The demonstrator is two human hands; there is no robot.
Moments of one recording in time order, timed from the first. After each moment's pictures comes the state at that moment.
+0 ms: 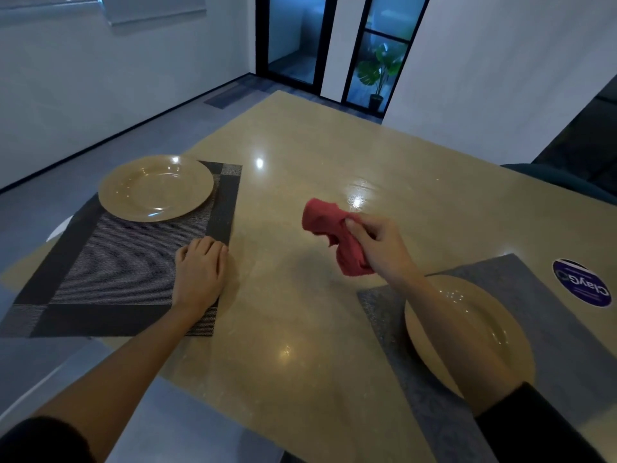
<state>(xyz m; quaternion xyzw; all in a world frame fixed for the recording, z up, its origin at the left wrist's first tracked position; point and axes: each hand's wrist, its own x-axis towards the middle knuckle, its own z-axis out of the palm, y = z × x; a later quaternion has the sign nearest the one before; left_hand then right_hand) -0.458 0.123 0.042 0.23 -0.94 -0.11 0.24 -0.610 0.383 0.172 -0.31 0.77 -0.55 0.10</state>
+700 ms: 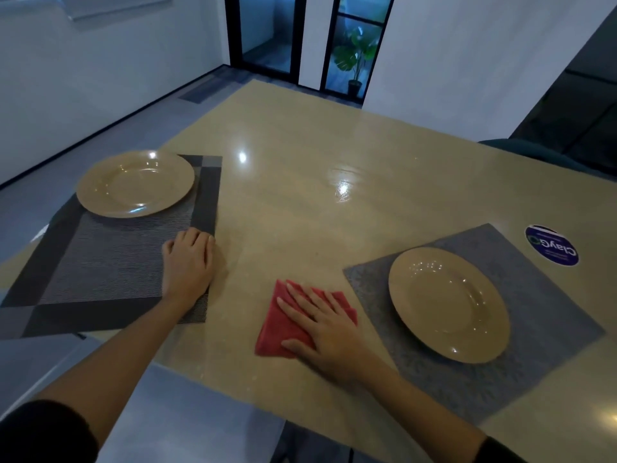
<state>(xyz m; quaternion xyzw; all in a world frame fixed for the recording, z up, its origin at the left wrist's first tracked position) -0.457 0.126 0.044 0.23 -0.94 -0.10 0.24 -0.490 0.427 0.059 -0.51 0.85 -0.10 0.06</state>
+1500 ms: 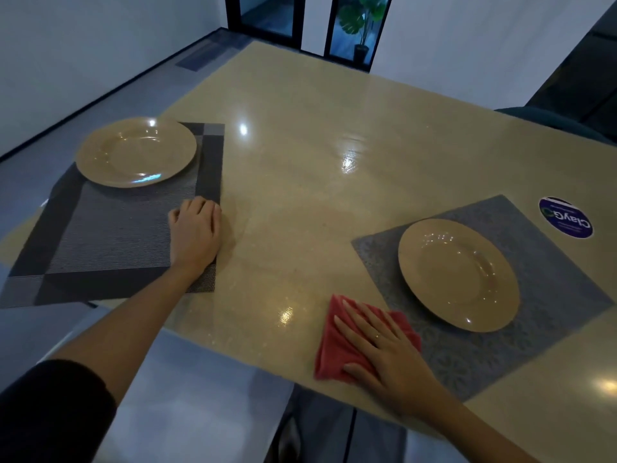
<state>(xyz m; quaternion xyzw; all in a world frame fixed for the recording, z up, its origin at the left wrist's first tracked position) -0.459 0.125 0.046 0.23 -0.94 -0.12 0.23 -0.444 0.520 0.066 -0.47 0.87 -0.07 0.10</state>
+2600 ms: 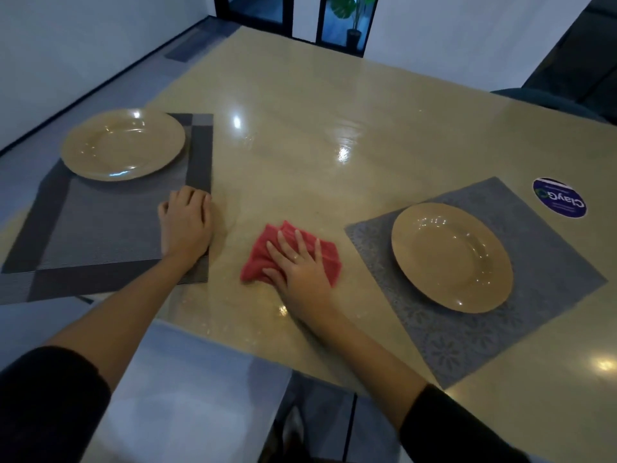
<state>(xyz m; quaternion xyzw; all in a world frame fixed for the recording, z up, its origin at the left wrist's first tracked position) -0.459 0.126 0.048 0.23 -0.94 -0.12 0.24 -0.479 0.363 0.037 -0.38 0.91 -0.18 0.00</state>
